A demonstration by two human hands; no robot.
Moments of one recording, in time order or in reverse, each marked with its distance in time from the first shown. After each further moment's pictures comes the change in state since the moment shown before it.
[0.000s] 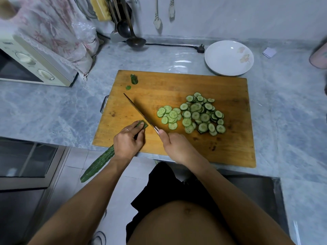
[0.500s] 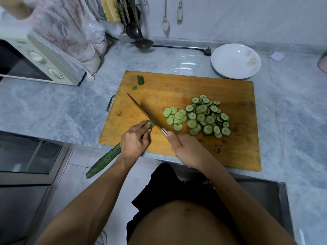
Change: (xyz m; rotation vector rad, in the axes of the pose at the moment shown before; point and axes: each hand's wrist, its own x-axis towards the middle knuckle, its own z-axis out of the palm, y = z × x) left_hand 0.001 0.002 0.001 -0.028 -0.043 -0.023; right_hand -0.021 -0.006 -0.021 0.121 -0.048 0.021
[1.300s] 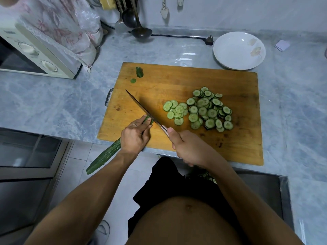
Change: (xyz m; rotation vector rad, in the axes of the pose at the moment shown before) left_hand 0.000 -0.006 0.001 -0.002 -0.029 0.071; right_hand -0.004 -0.006 -0.004 0.031 -0.099 0.020
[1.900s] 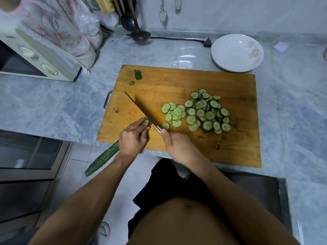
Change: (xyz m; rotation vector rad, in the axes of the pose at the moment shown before) left_hand -0.001 0.001 0.003 -0.051 0.029 -0.048; right_hand 0.031 0.013 0.026 -0.118 0.158 -0.067
